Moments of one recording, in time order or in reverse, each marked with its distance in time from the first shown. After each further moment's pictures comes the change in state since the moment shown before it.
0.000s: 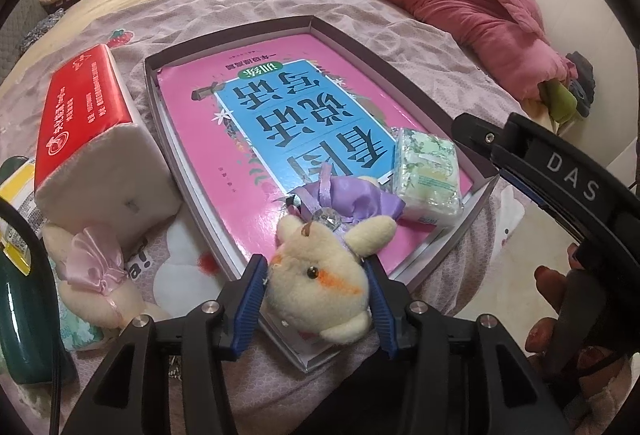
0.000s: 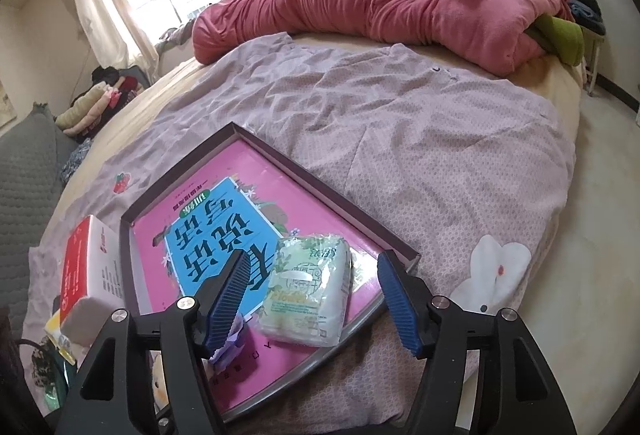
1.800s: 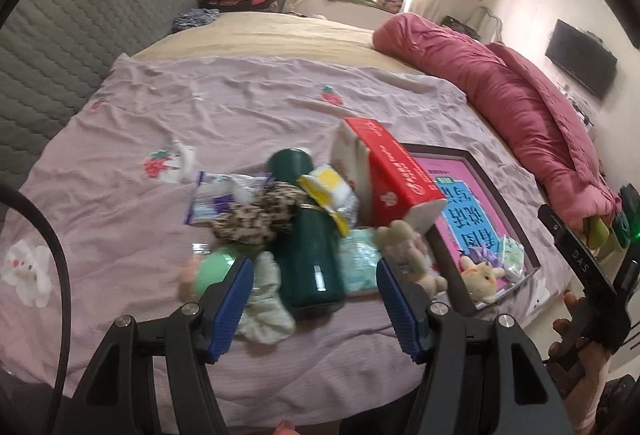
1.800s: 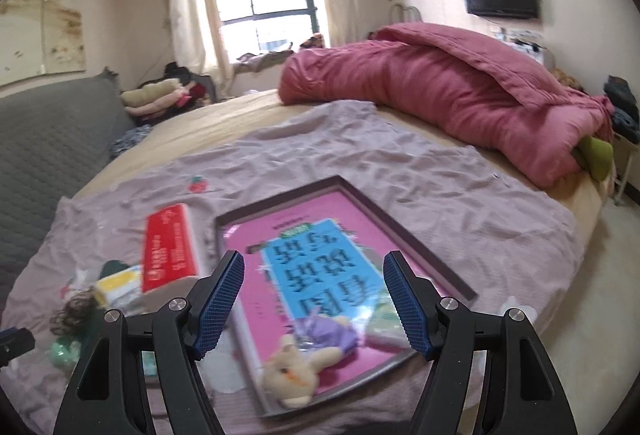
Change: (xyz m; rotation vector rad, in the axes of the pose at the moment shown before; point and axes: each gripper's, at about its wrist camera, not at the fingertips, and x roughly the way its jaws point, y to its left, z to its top) left arm -0.201 0.178 -0.094 -0.358 -0.300 0.208; right arm -0.086 0.100 -0.030 -0.303 -0.230 0.118
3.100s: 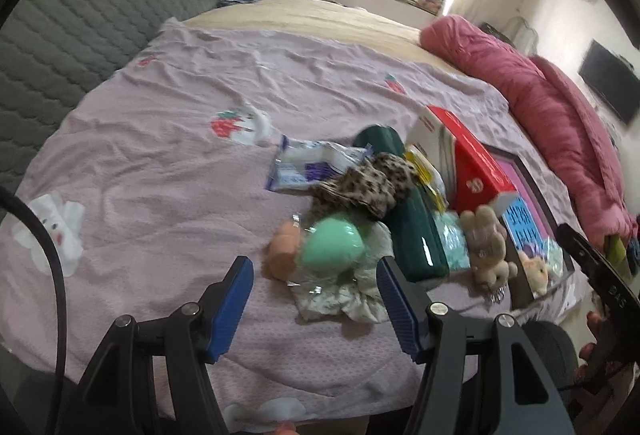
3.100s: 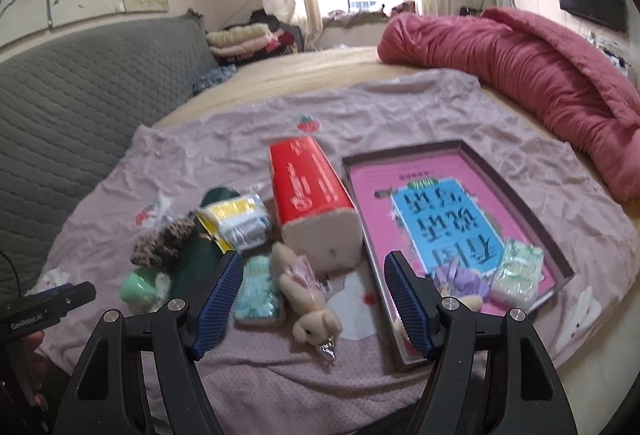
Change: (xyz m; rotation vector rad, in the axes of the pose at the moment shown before) left arm 0.010 0.088 -0.028 -0.103 0.034 0.071; right arm -0.006 0.093 -0.033 -0.165 0.183 0.248
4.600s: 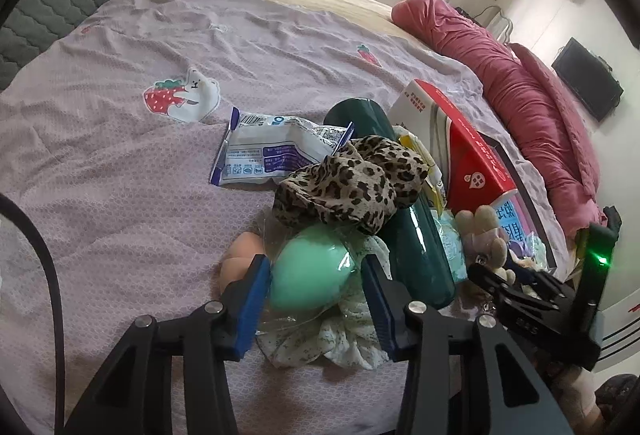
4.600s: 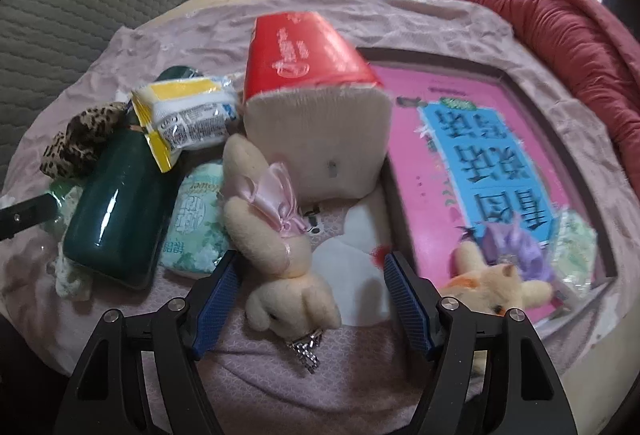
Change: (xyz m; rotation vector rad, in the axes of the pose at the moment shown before) left arm 0.074 0.005 0.017 -0.004 0.104 -0.180; right arm 0.114 -0.001 -0.033 -0.132 0.296 -0.036
